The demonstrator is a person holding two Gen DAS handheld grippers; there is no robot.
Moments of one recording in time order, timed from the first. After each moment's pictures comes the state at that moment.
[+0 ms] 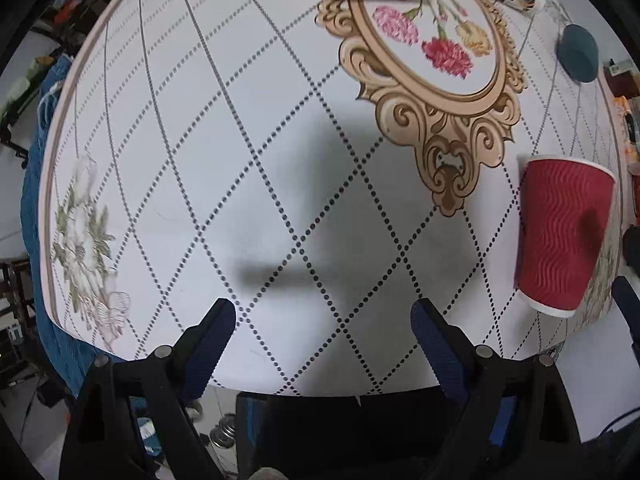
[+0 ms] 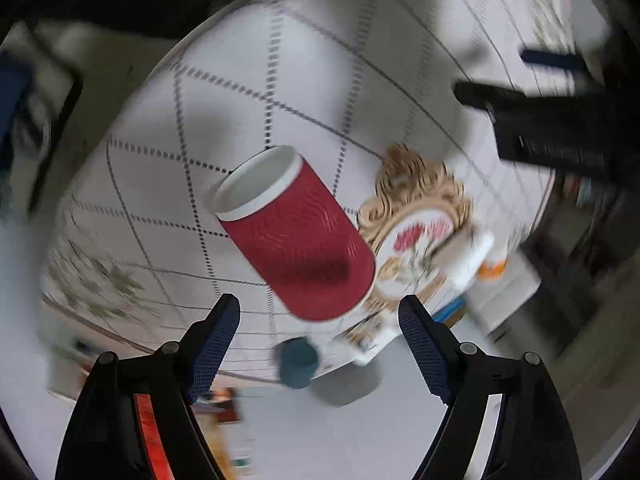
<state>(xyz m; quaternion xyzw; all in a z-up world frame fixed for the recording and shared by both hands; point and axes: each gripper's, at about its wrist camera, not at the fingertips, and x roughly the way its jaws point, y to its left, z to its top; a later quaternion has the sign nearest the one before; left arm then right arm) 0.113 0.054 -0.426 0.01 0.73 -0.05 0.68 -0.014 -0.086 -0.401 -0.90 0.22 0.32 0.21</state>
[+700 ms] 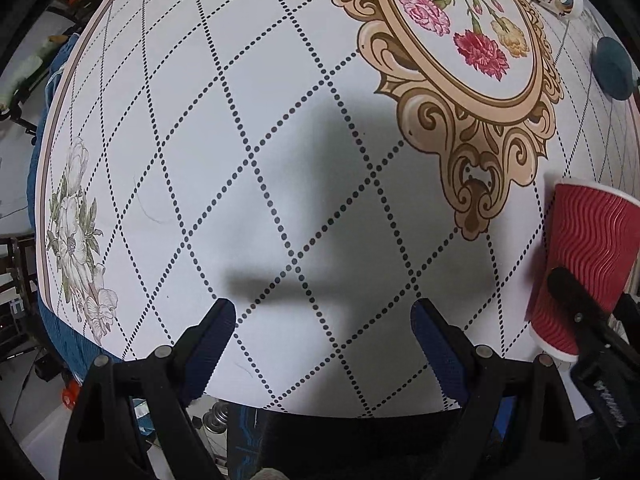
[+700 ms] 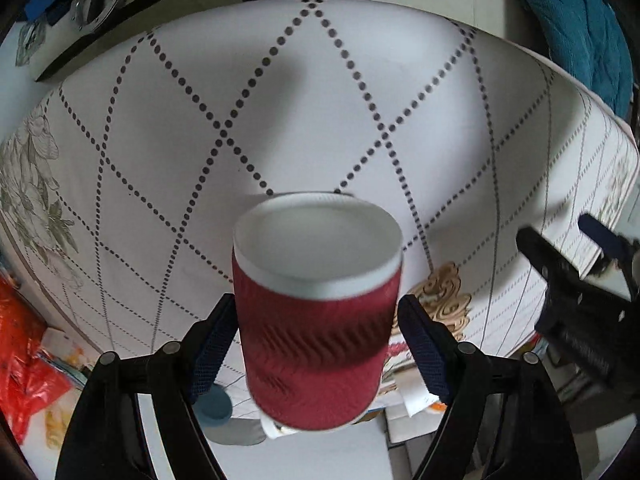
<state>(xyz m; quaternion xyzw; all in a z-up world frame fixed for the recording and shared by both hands) 0.137 0.038 -0.456 0.00 0.74 -0.01 0.67 0.002 -0.122 -0.461 -0.90 0.07 0.43 0.04</state>
